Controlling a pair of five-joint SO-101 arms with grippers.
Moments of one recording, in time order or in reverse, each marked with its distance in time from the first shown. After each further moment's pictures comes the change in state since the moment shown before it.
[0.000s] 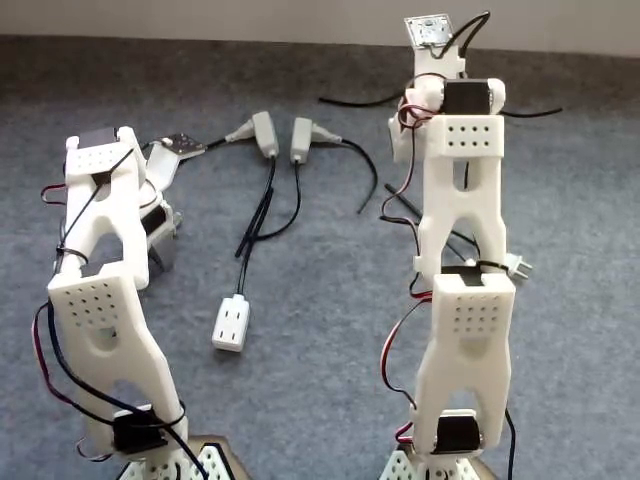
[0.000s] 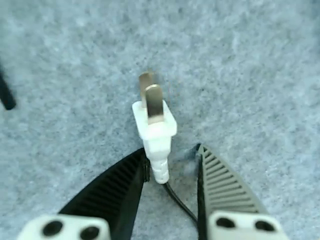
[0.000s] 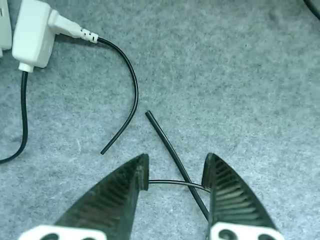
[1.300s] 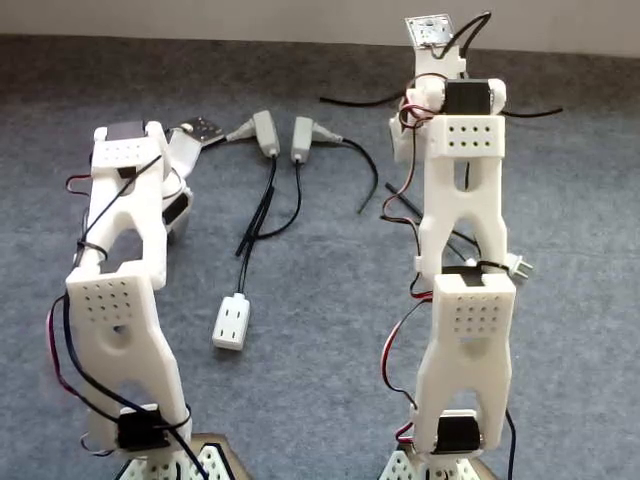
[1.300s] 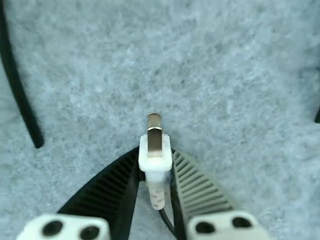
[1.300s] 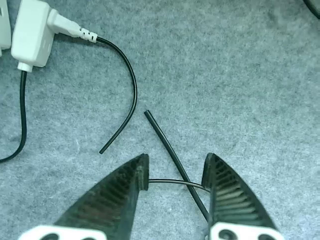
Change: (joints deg) left arm 6.6 0.2 -4.3 -4.2 7.2; right arm 0.3 0.0 0.0 0.0 0.0
